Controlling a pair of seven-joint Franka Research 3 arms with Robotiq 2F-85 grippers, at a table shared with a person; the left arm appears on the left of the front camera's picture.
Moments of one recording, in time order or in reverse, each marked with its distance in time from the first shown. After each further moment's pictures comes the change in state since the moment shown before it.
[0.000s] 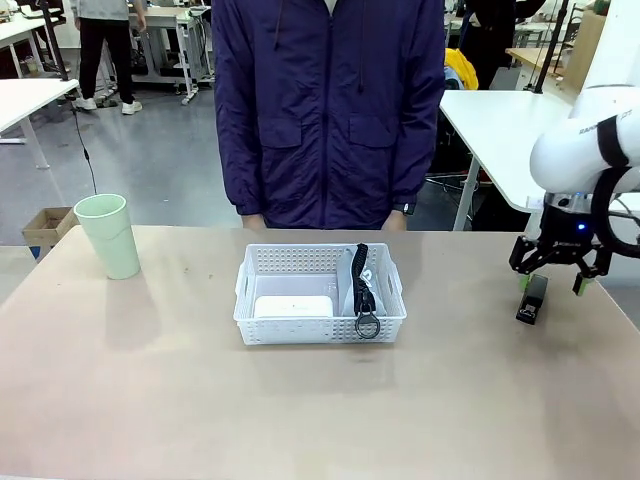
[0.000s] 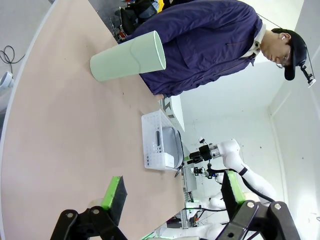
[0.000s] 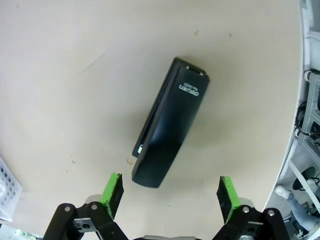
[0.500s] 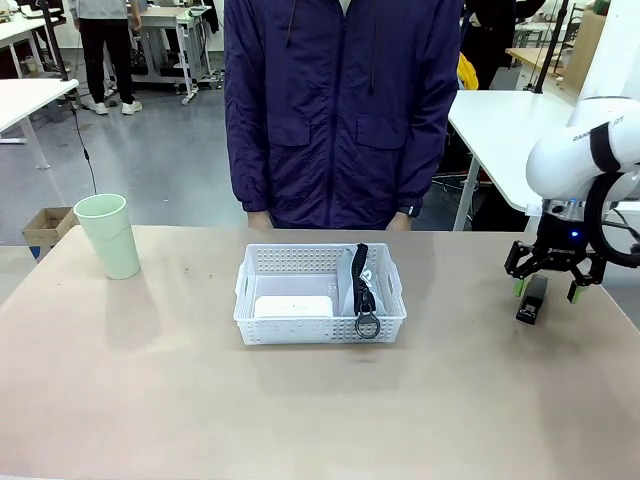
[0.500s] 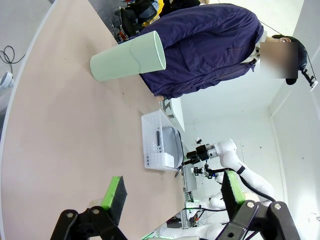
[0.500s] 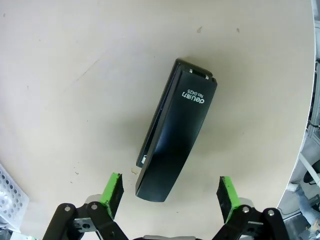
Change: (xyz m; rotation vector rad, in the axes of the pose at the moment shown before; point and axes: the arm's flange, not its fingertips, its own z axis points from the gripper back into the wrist) left arm 0.000 0.000 0.000 0.000 0.000 0.000; right arm 0.005 0.000 -0.013 0.028 0.016 -0.065
